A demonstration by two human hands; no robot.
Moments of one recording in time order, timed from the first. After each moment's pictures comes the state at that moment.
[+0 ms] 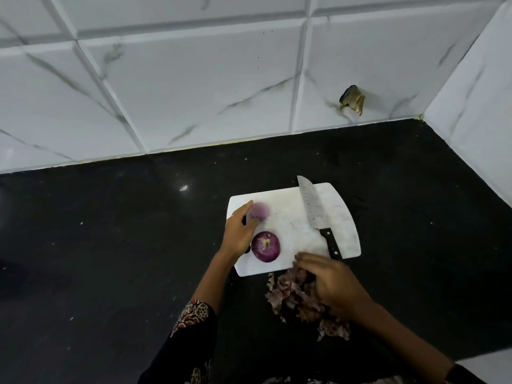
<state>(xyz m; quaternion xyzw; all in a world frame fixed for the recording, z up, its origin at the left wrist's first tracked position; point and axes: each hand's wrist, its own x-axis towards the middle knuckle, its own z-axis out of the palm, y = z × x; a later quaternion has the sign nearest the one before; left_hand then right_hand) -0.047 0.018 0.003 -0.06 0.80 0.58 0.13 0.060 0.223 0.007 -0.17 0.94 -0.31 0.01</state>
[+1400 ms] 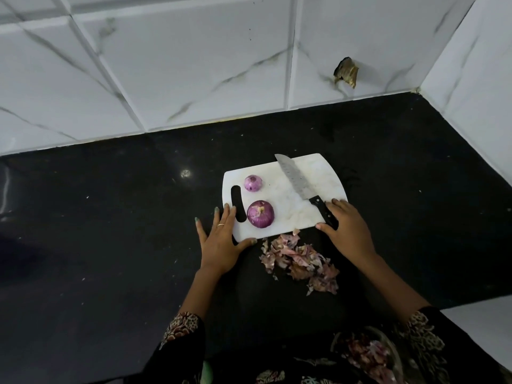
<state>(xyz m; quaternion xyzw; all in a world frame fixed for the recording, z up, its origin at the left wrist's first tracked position) 0.040 -0.015 -0.025 0.06 0.98 0.19 0.06 0.051 0.264 -0.007 0.05 0.97 -0.23 0.00</state>
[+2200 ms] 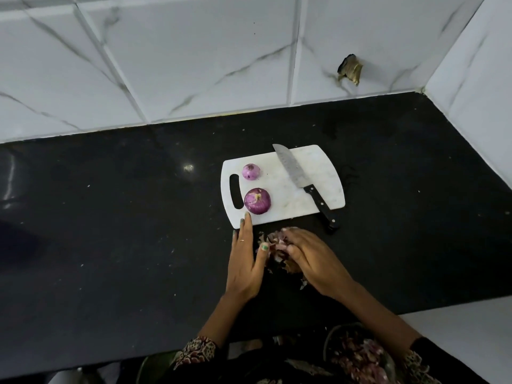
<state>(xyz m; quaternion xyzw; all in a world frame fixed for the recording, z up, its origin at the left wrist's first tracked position) 0.104 0.042 -0.029 0.06 0.88 0.46 -0.01 0.105 0.217 -0.003 -0.14 0.93 -0.34 0.06</state>
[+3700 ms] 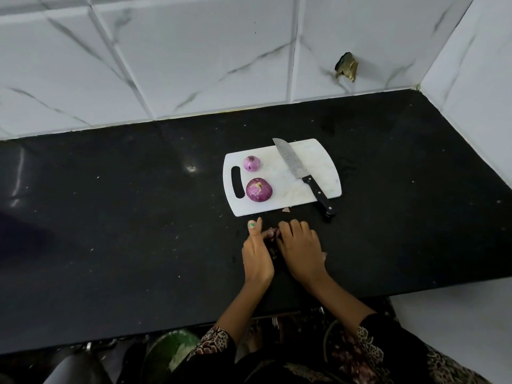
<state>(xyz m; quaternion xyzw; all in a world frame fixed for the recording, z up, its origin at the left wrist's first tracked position) 0.127 0.080 0.001 -0.19 0.72 0.67 0.04 0.111 0.181 -0.037 -0.09 0.98 -0.08 -0.15</state>
